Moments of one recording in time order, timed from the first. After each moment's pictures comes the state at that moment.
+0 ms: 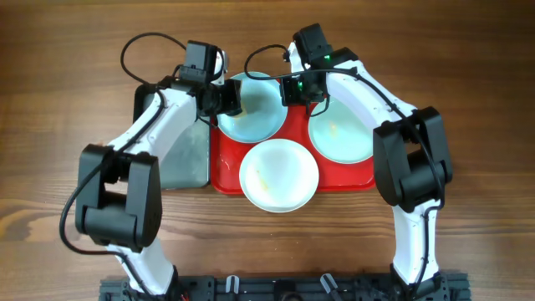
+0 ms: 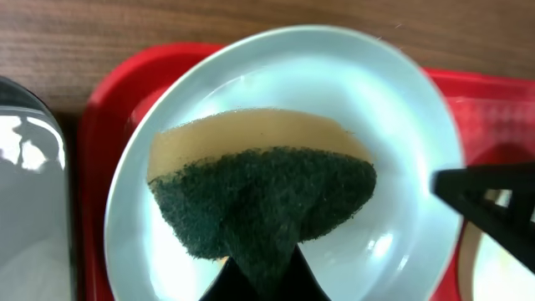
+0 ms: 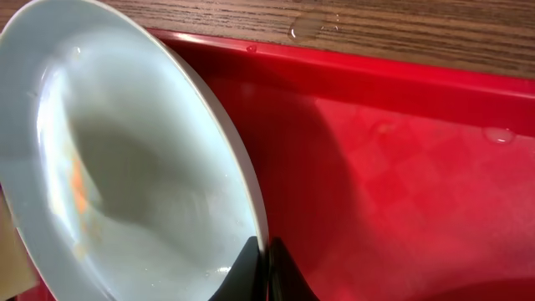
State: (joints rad) left arm -0.23 1.92 1.30 -0.47 0.24 -0.37; right arm 0.39 2.22 1.71 -0.71 -0.29 0.26
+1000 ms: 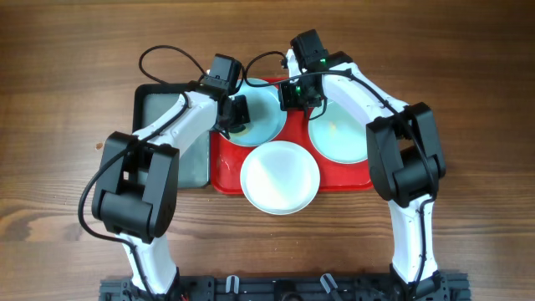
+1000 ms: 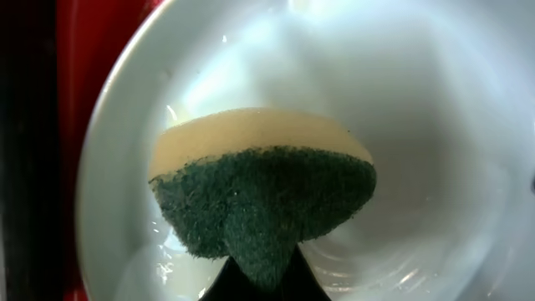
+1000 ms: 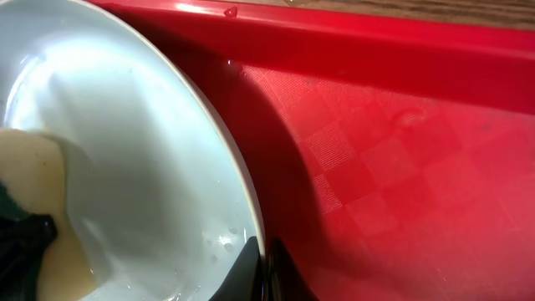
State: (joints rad) left arm -0.33 1.99 1.30 -0.56 0.03 -0.48; right arm 0.40 2.27 1.71 -0.70 -0.31 0.26
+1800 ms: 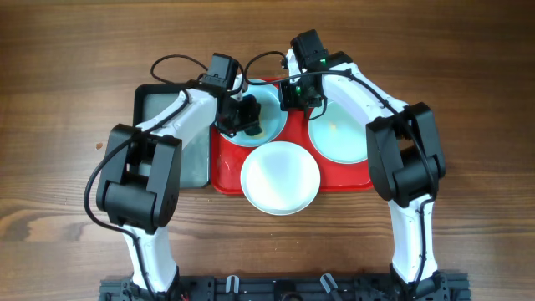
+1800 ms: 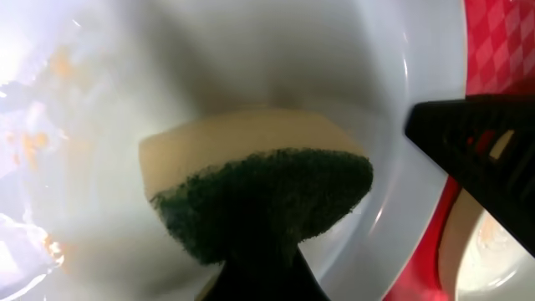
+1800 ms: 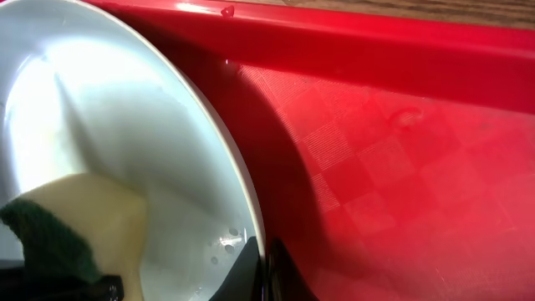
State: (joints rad) left arm -0.31 2.04 1.33 -0.54 0.39 -0.49; right arm 0.40 2.27 1.71 -0.70 -0.31 0.26
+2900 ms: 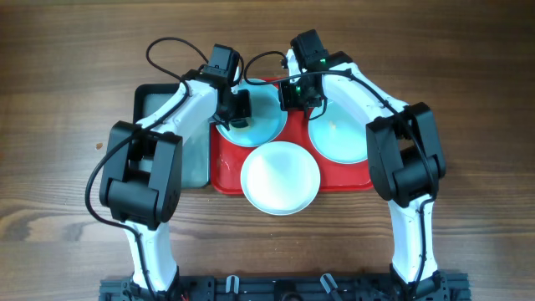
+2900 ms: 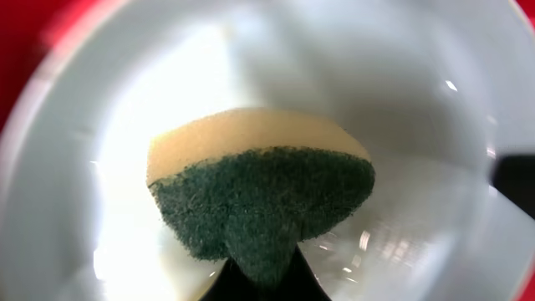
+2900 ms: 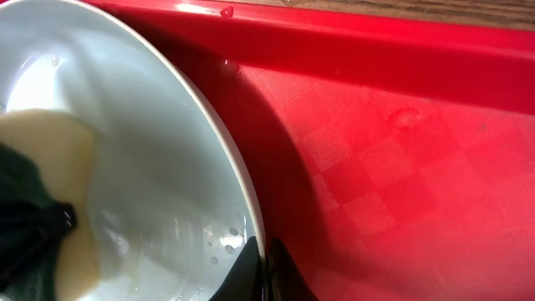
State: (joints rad) left arm -0.31 2.08 1.41 -0.63 0.17 -0.38; right arm 0.40 2.27 1.71 -0.70 -0.31 0.26
